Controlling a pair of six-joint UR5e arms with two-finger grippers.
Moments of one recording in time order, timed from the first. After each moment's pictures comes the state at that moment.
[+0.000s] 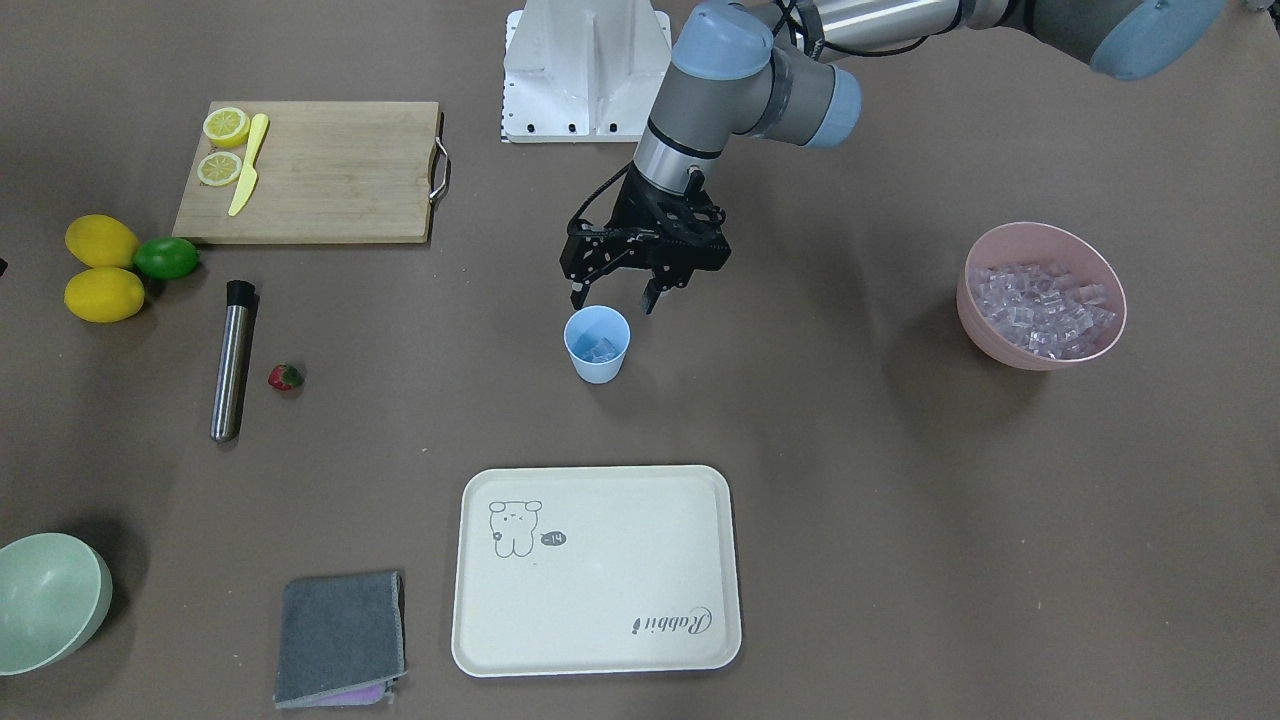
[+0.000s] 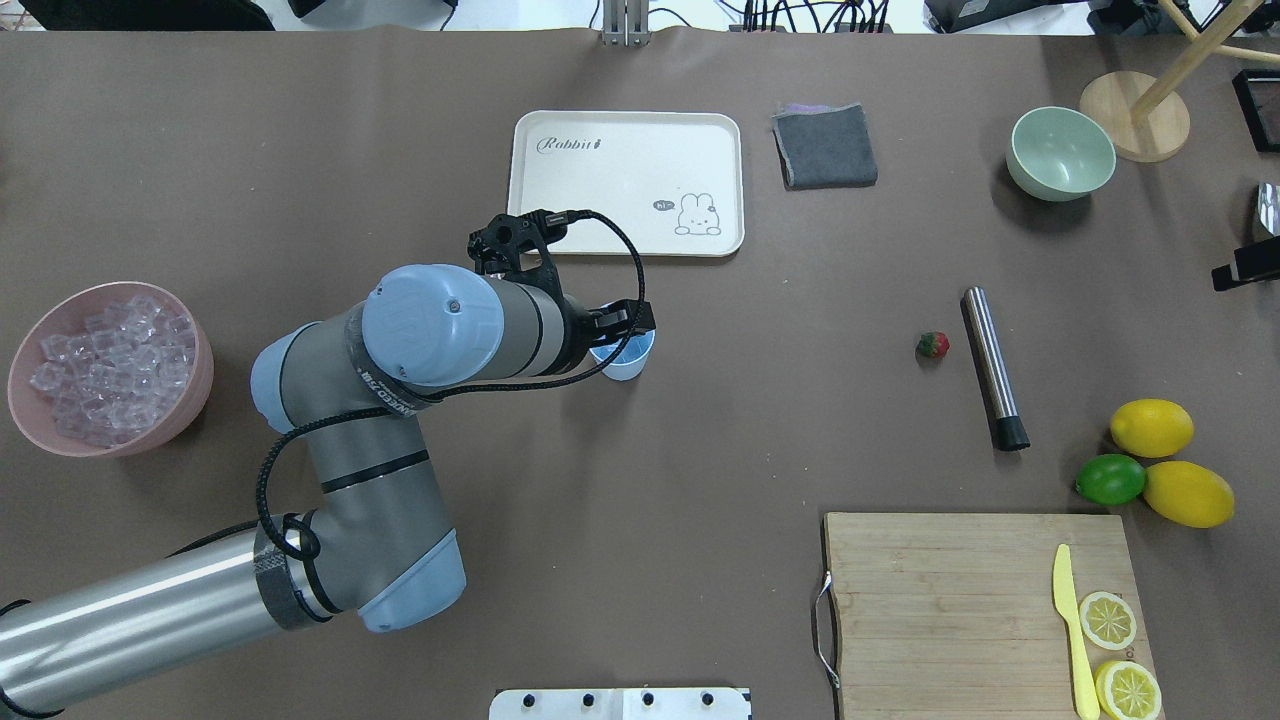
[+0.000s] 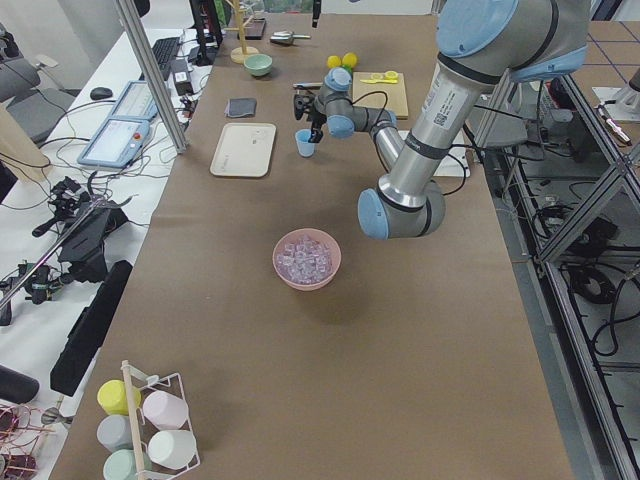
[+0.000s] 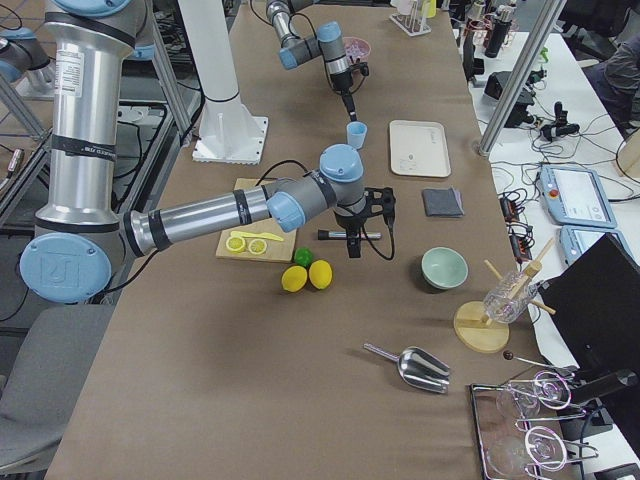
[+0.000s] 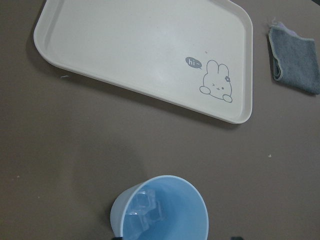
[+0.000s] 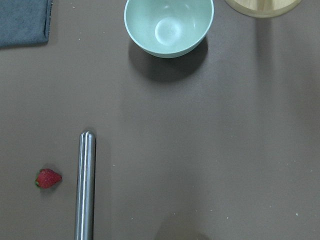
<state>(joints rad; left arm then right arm) -0.47 -2.23 -1.67 -1.95 -1.64 -1.47 1.27 -1.70 1.96 -1.26 2.31 0.58</state>
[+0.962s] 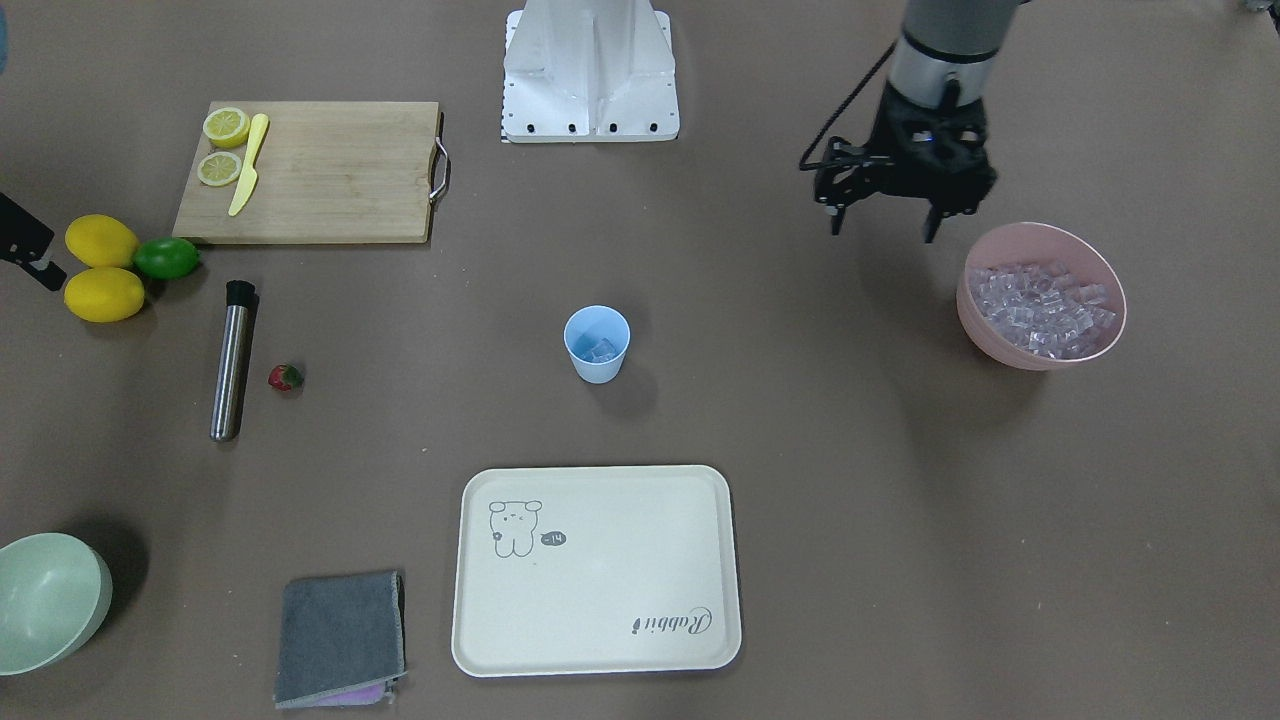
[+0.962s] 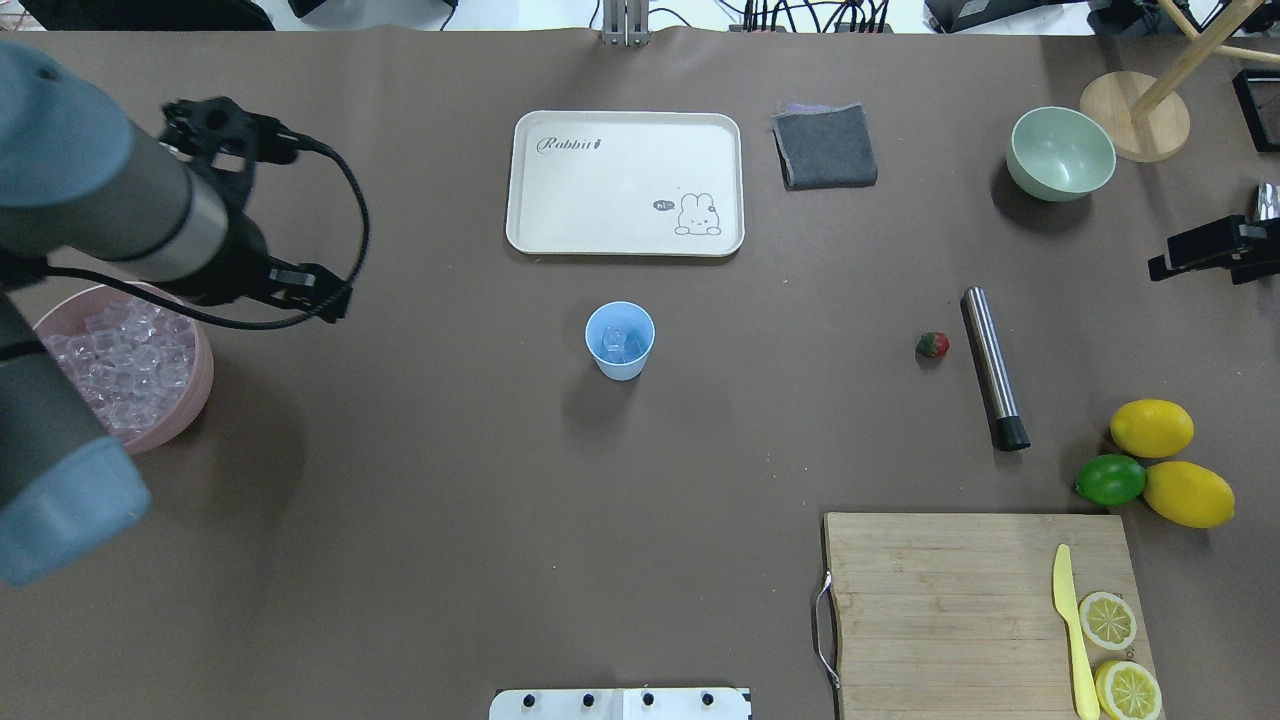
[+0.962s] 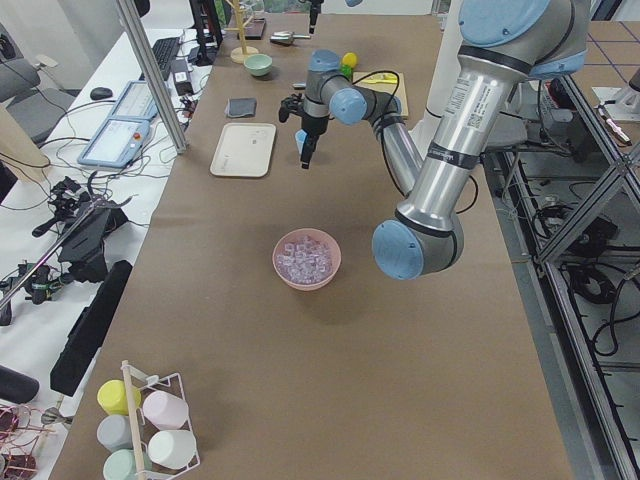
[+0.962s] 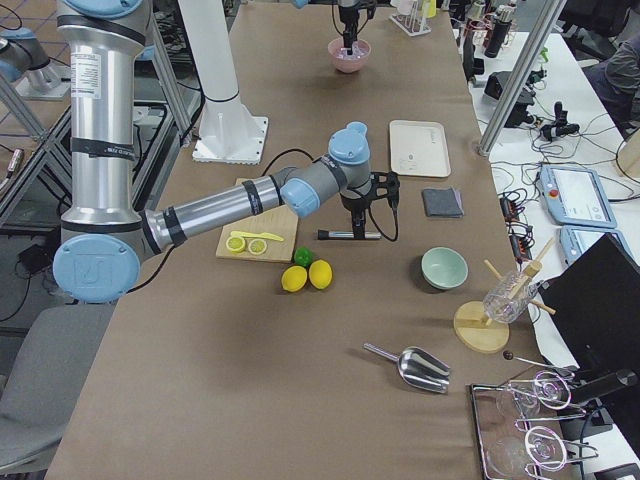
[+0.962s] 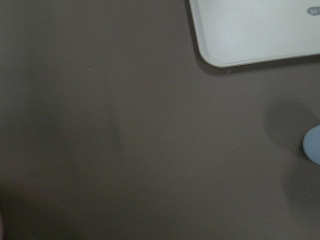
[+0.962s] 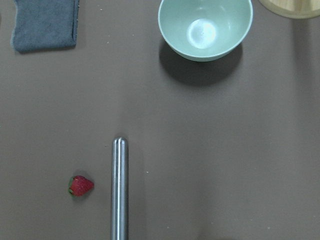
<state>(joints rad) -0.85 -1.92 -2.16 -1.28 -1.97 -0.72 1.17 -1.61 1.96 -1.26 2.28 0.73</state>
